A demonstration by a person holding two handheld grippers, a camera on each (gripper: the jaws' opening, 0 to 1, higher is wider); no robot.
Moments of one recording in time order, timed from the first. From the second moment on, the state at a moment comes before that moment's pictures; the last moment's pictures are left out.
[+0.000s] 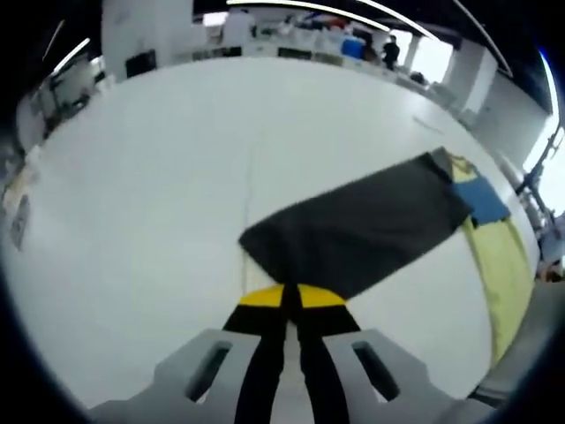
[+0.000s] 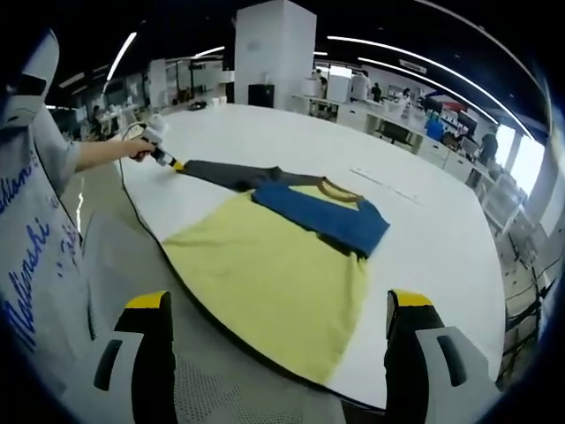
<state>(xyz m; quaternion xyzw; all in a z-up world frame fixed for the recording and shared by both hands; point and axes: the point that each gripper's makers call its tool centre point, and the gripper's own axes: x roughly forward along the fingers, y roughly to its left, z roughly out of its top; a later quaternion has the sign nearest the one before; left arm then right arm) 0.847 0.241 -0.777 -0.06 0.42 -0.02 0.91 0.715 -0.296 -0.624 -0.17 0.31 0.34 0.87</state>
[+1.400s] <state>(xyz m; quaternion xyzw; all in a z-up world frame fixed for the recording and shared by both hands) 0.877 0.190 -0.676 0.02 0.34 -0.06 0.94 0.711 -0.309 -0.610 -0.16 0.26 0.34 0.89</state>
